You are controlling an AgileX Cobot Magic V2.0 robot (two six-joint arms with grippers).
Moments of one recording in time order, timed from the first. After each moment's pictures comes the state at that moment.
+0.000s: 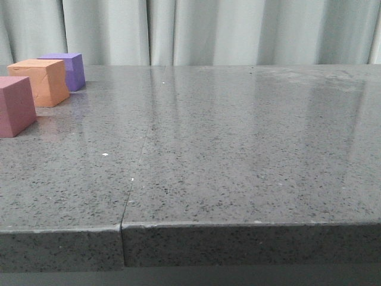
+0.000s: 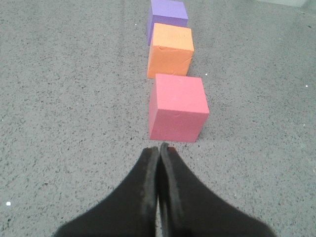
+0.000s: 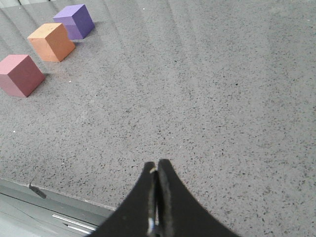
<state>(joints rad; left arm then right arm) -0.21 0.46 -0.57 0.20 0.65 -0.42 0.50 0.31 -0.50 -0.01 0.61 0.33</state>
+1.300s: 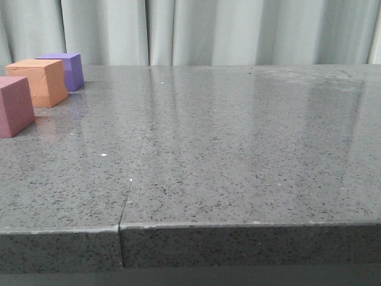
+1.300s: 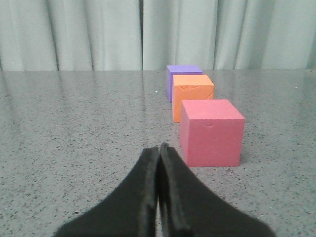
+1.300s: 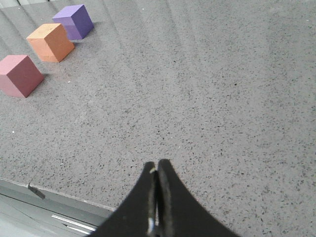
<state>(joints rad) -0.03 0.02 0.00 0.00 0.06 -0.02 0.50 0.31 -0.50 -0.01 0.61 0.33</state>
